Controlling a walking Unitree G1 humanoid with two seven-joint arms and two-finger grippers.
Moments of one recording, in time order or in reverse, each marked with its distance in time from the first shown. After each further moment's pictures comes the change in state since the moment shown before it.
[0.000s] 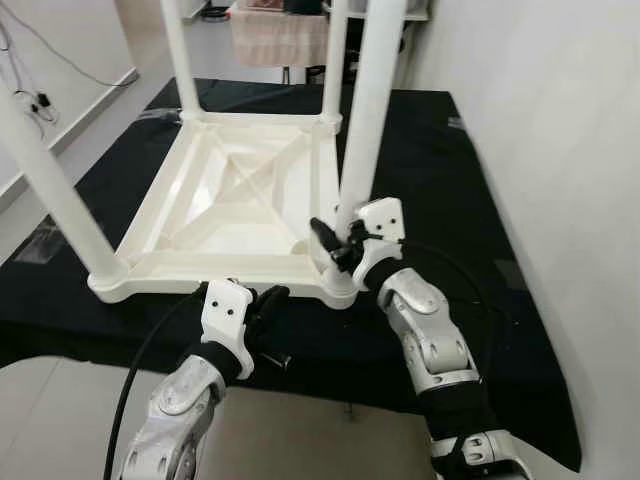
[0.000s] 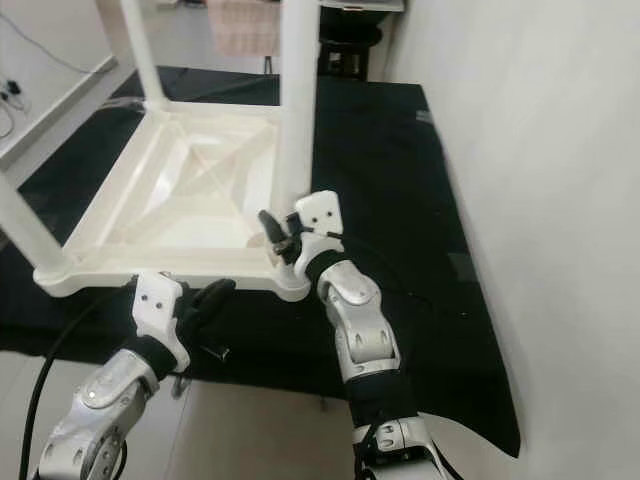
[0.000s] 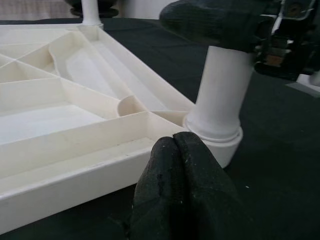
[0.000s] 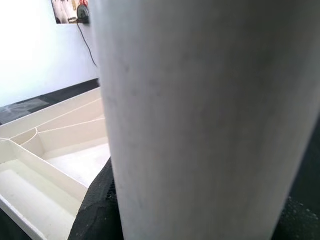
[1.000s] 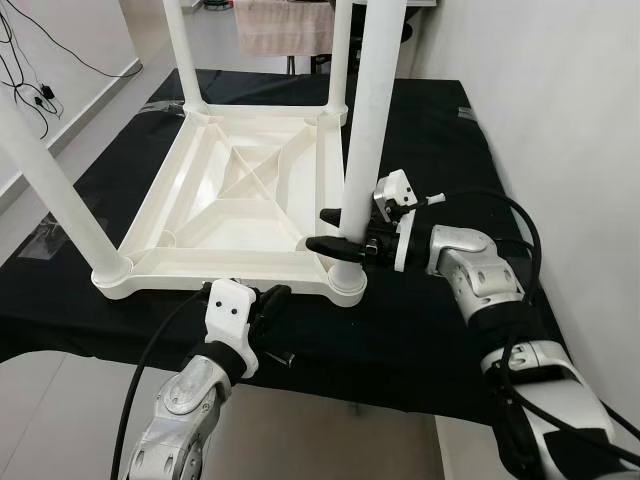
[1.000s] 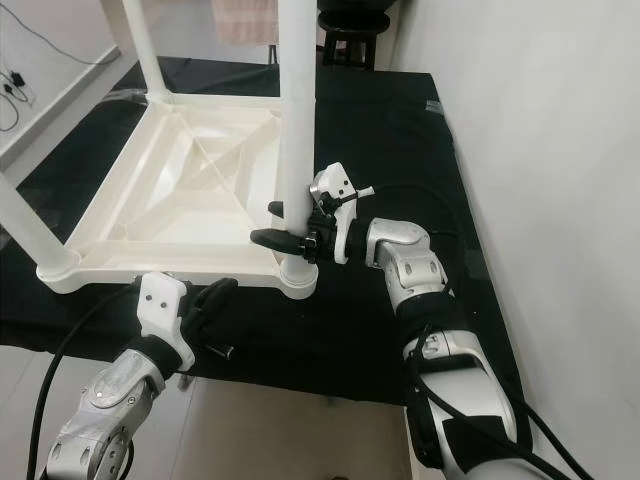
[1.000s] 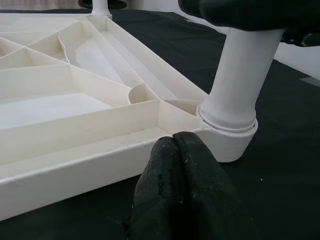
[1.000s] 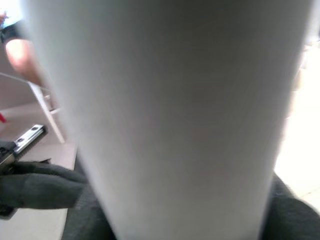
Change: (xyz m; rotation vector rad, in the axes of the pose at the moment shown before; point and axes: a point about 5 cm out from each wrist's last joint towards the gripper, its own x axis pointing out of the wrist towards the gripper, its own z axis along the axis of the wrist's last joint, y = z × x) left arm 0.001 -0.004 -0.002 -0.006 0.007 -0.011; right arm 0.006 -0.054 0.024 0.026 0.086 0.662
